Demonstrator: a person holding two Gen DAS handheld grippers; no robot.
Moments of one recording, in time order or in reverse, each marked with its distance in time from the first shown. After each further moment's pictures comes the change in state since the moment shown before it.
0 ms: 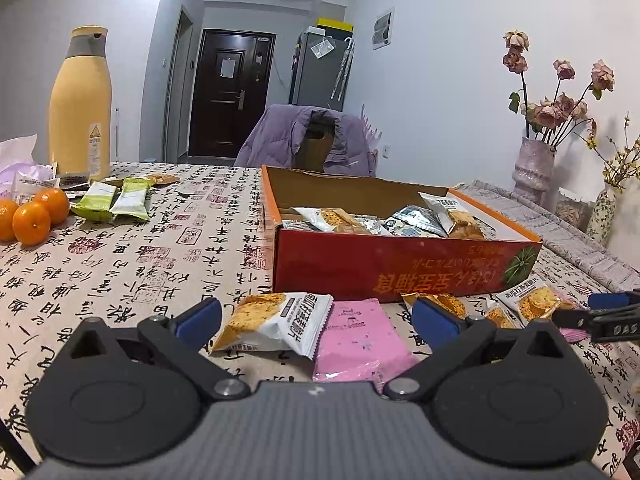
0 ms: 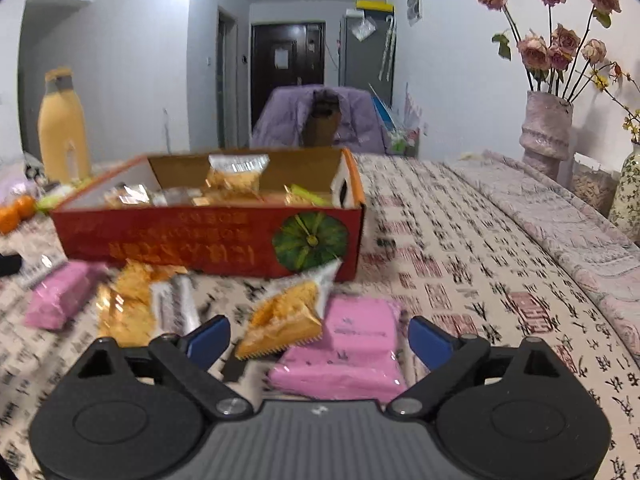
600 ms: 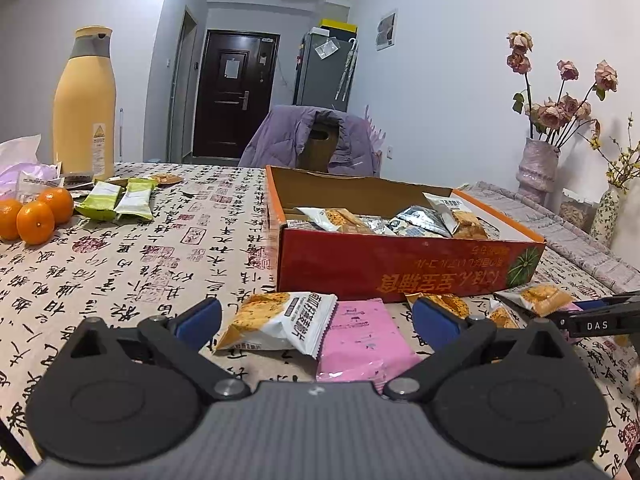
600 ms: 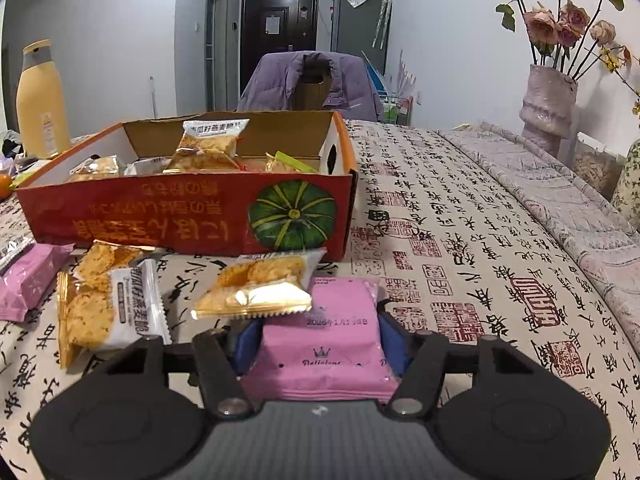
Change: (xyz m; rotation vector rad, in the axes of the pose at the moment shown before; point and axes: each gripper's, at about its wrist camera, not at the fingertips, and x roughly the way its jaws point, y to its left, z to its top) left arm -0.001 0.000 -0.001 -0.007 -0.002 0.015; right arm 0.028 -0.003 0.007 0.000 0.090 -0.027
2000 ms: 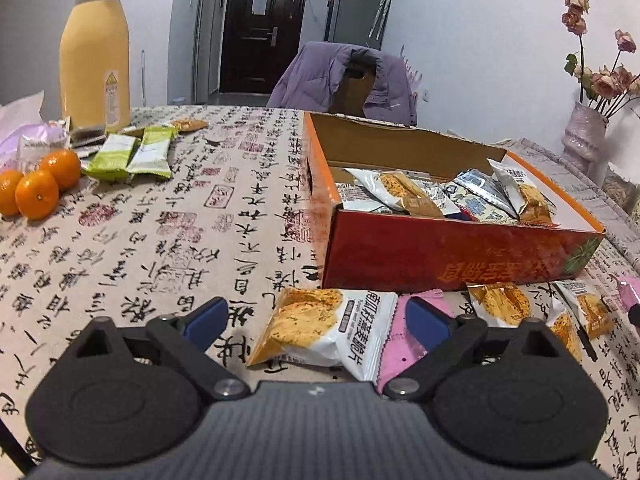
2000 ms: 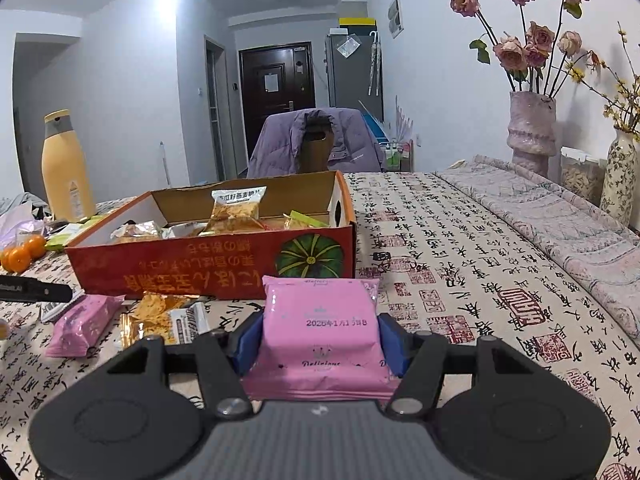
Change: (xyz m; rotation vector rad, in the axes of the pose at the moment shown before) left arm 0.053 0.021 0.025 -0.044 0.220 0.082; right arm -0.054 -0.007 -0.013 0.096 -0.173 0.066
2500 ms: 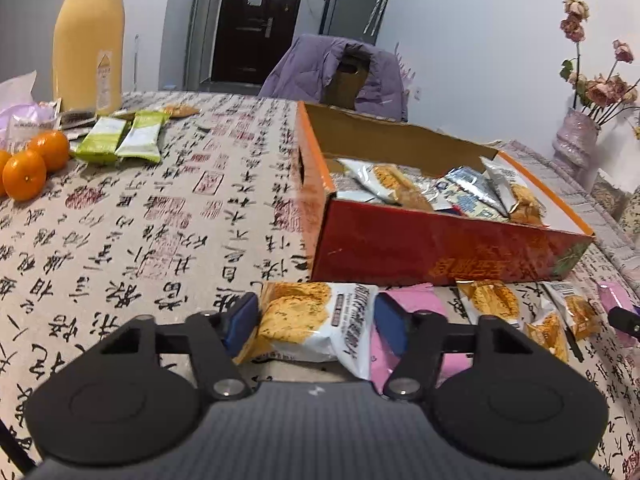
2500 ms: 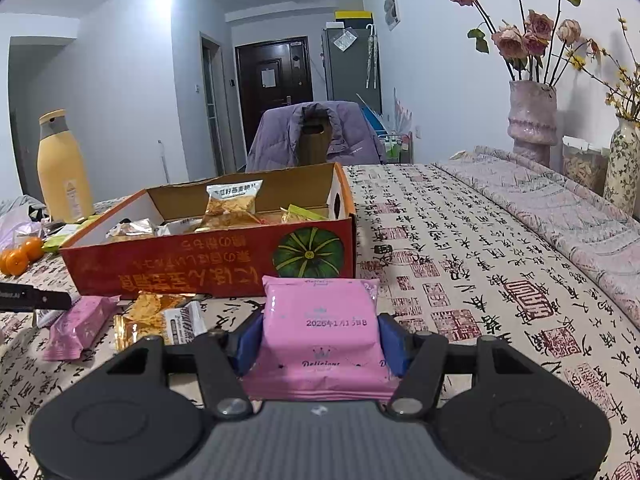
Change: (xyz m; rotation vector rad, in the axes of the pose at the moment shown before) left arm 0.001 0.003 -0.004 -0.025 0.010 -0.046; right arm 0.011 -0.002 0.000 0.021 0.018 0.003
